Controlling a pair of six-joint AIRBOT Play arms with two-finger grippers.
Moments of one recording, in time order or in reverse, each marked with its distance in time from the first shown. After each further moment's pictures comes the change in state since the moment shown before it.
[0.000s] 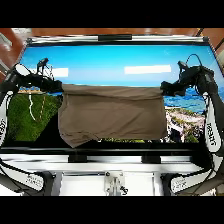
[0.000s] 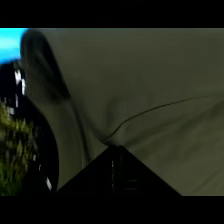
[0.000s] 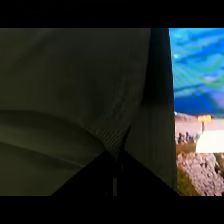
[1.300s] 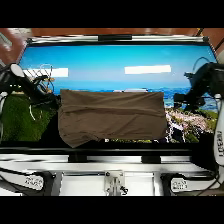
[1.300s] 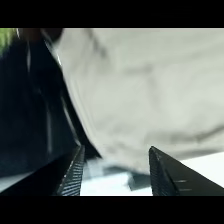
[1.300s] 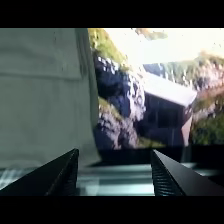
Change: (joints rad) left arm 0.035 0.133 -0.109 0.151 -0.476 -0.184; right arm -0.077 0.168 -0.047 -0.214 -0.438 -0.033
